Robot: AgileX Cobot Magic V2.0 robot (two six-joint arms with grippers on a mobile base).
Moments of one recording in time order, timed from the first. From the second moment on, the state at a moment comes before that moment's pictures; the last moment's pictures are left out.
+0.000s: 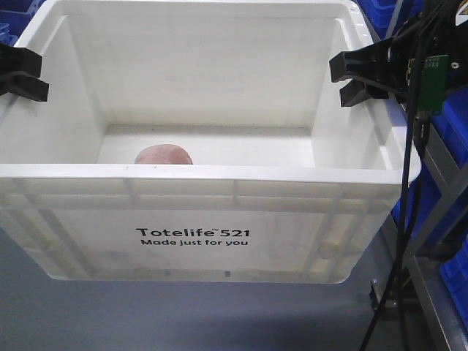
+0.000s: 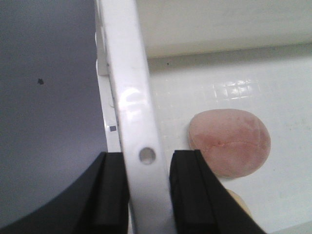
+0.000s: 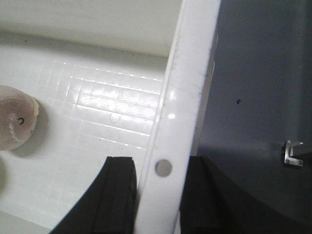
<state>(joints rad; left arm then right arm) -0.07 1.28 -1.36 -0.26 1.12 0.05 0.37 1.35 -1.42 0.10 1.12 0.15</state>
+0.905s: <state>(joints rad) -0.07 1.28 -1.36 -0.26 1.12 0.05 0.37 1.35 -1.42 0.10 1.12 0.15</state>
